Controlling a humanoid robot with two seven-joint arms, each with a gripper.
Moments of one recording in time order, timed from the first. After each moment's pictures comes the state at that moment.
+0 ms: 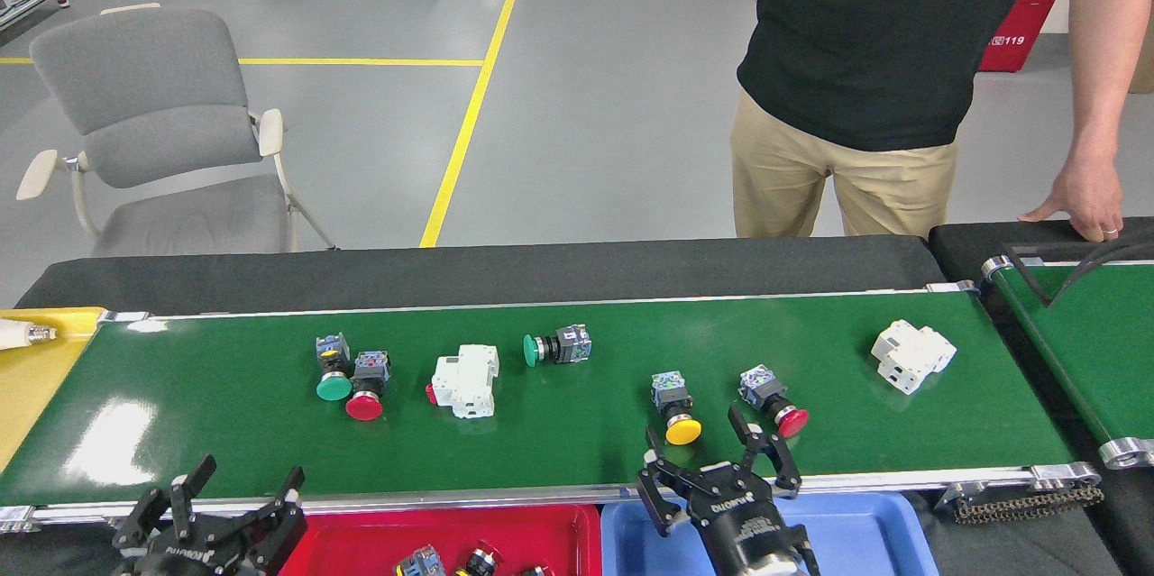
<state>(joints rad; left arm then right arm) 0.05 0.09 0.35 -1.62 -1.49 -0.47 -0.30 -0.06 0.10 0.37 -1.48 1.49 0.12 0.09</state>
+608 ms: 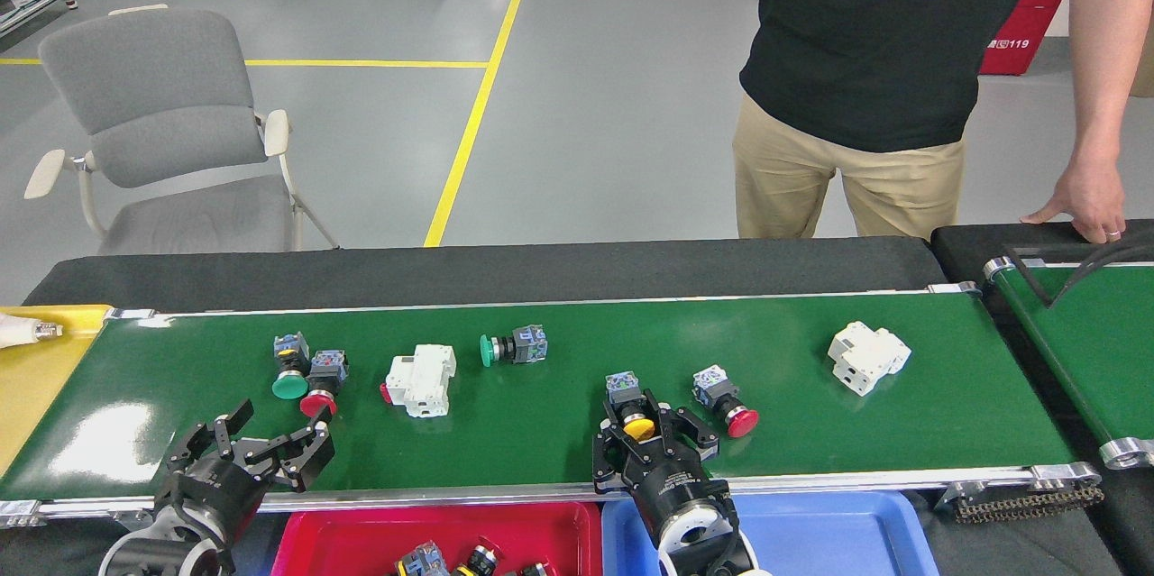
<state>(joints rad) -0.19 0.09 0.33 -1.31 -1.51 -0.44 -0.36 -0.19 0.15 0.45 -1.31 1.48 0.16 0.16</state>
